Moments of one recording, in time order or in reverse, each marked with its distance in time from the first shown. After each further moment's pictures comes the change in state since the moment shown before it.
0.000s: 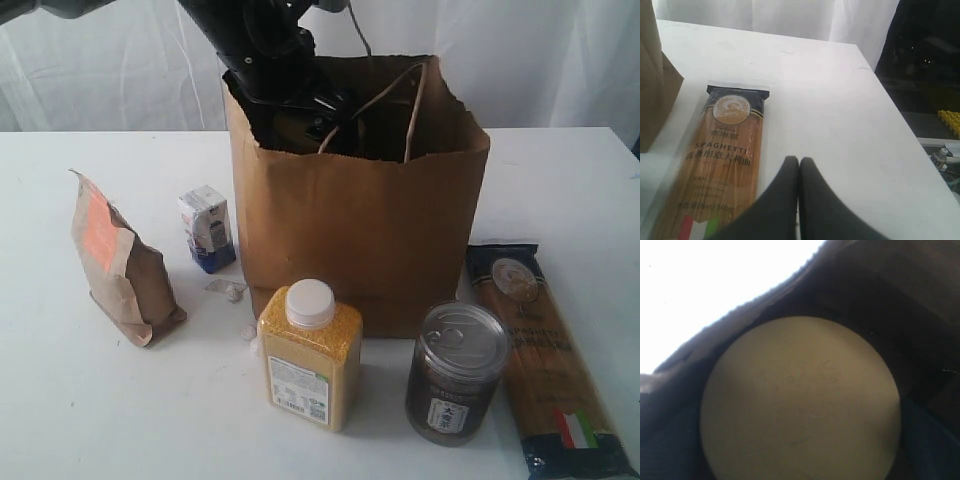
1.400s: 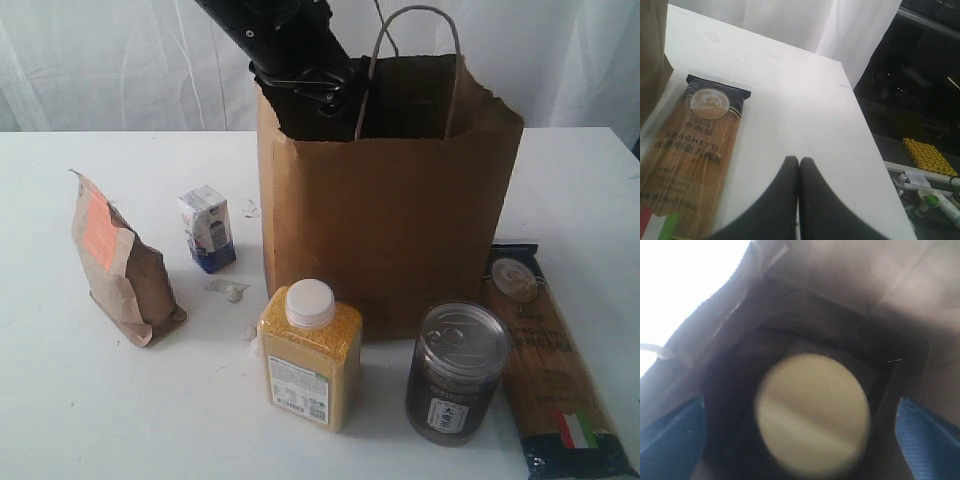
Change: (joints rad) left arm 0.000 -0.047 0.000 -0.166 -0.001 0.142; right arm 0.000 0.000 0.000 -0.116 -0.027 -0.099
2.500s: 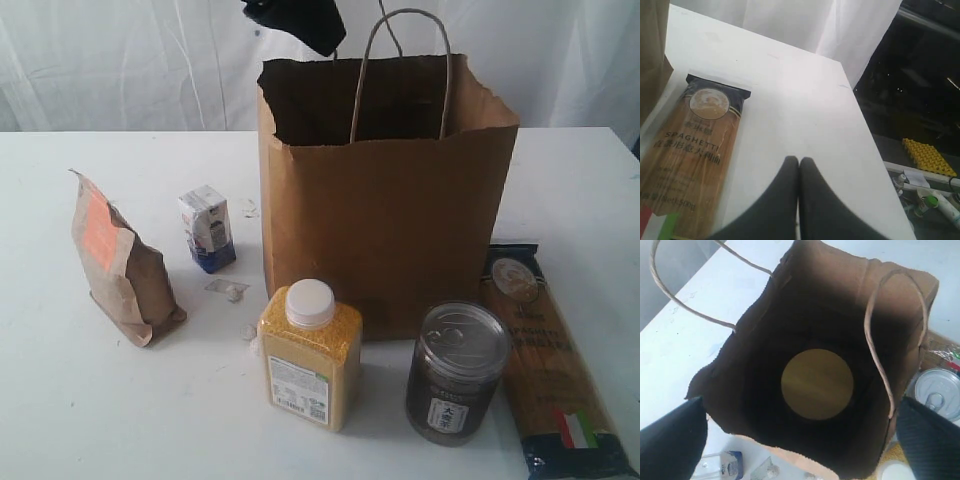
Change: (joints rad) left arm 0.000 -0.239 0.000 0.095 0.121 -0.022; right arm 0.000 0.000 0.000 0.000 0.000 0.000
